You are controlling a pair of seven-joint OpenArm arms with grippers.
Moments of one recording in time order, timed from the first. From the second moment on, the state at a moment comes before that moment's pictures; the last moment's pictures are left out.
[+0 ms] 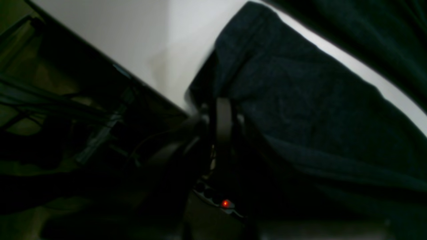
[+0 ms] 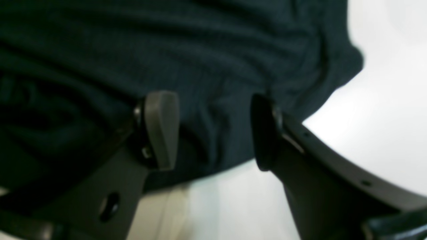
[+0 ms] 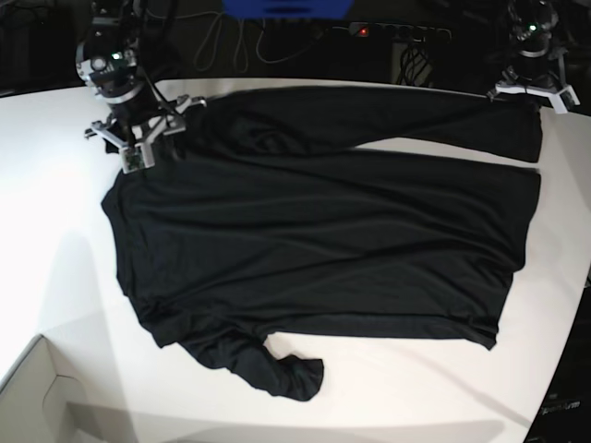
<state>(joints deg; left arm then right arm) 32.2 -7.4 -30.3 89.2 -25.7 -2.3 12.2 -26.8 -1.1 15.0 106.5 -4.2 24.6 -27.3</state>
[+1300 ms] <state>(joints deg) 34.2 -6.9 -44.6 111.7 -42.5 -2.1 33.6 -33.7 -1.1 3.9 106.9 -4.4 24.5 -27.0</state>
